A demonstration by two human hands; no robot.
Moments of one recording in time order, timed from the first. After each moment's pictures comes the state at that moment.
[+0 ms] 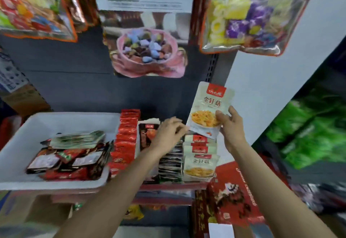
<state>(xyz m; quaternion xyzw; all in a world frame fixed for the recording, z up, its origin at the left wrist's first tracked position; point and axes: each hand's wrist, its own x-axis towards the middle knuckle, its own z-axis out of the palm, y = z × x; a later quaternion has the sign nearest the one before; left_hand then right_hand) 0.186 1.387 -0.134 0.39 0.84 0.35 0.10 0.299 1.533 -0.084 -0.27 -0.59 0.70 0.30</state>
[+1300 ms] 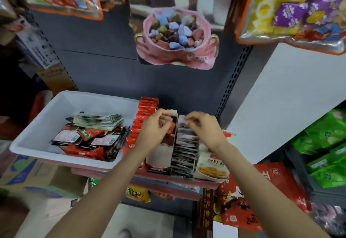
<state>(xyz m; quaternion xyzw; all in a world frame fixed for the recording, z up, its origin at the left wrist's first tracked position) 0.180 1.319 -0.123 0.23 0.84 0.49 0.03 0.248 1.479 -0.101 -0.08 -0.93 0.35 0.09</state>
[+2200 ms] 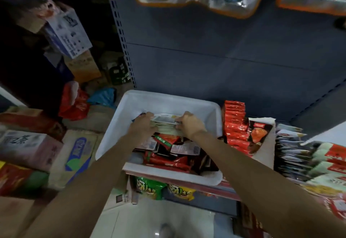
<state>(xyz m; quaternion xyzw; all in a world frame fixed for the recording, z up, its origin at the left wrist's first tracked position) -0.041 1.042 -0.210 0.15 0.94 0.25 0.19 0.022 1.217 -0.183 -0.11 -0.97 0.17 -0.12</state>
